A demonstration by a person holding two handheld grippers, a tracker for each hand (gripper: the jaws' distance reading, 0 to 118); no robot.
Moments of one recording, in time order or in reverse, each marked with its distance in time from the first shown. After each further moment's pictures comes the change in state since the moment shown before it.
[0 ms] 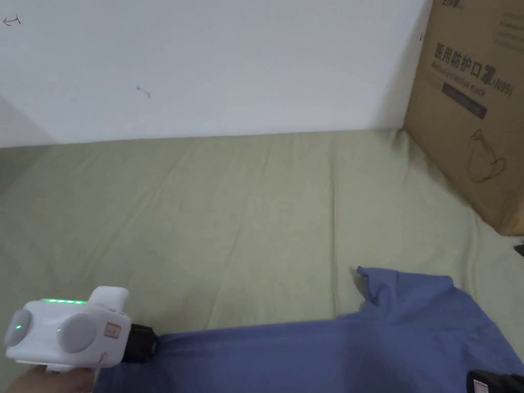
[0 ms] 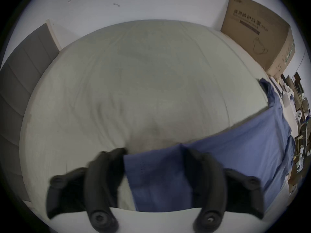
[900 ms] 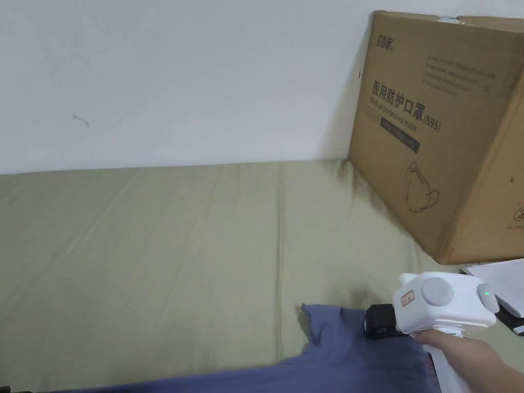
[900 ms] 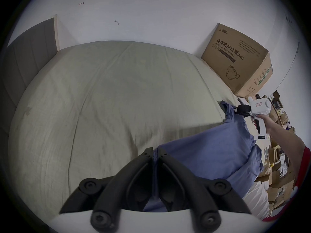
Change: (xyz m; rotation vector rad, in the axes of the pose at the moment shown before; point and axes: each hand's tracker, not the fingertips) left arm 0.003 -0.009 0.107 0.142 -0.219 0.084; right arm 0.173 0.088 -0.281 -0.442 -0.334 -0.155
